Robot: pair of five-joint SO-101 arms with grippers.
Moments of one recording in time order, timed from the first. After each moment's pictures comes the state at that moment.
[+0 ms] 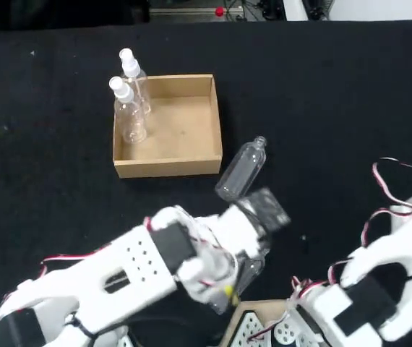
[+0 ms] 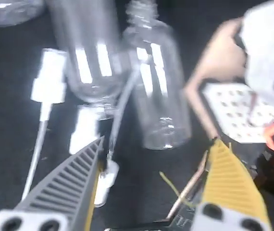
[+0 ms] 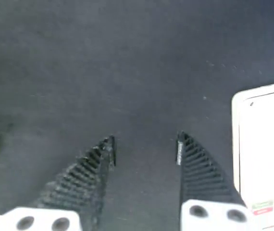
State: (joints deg) left arm 54.7 -34.2 34.9 78.4 -2.4; right arm 56.6 -9.6 23.3 72.5 45.8
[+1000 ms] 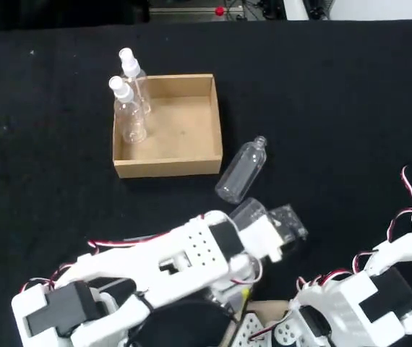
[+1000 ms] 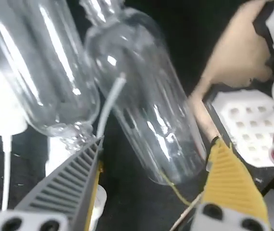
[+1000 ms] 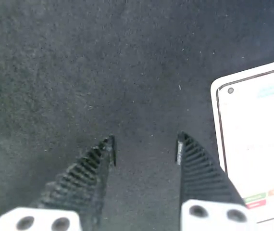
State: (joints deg) left arm 58.0 -10.7 31.3 69.6 -1.5; right arm 61.7 -1.0 16.4 72.4 47.4
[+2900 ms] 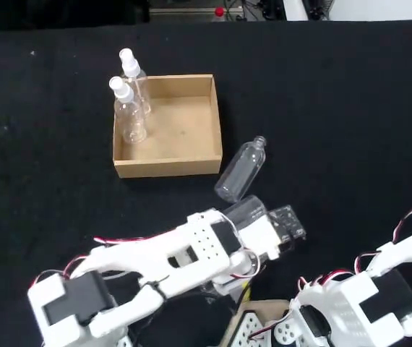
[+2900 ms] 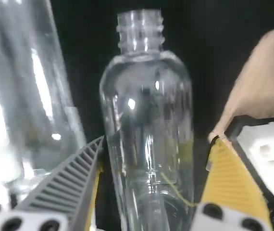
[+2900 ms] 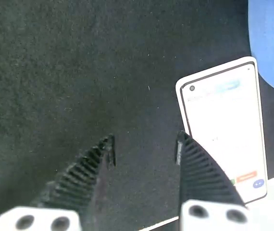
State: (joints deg) left arm 55.9 -4.3 35.7 54.7 -6.6; right arm 63.9 -0.9 7.8 76.4 47.4
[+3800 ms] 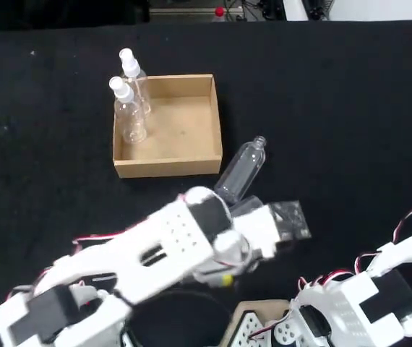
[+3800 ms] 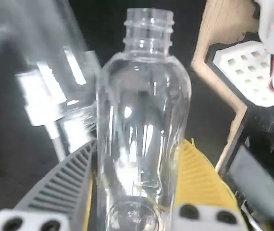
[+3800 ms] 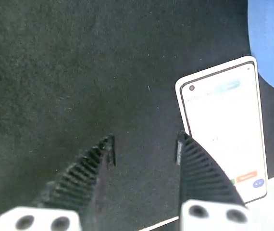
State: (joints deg) left arm 52.5 -17.4 20.4 85.8 -21.8; right arm 63.9 -0.9 7.8 76.4 47.4
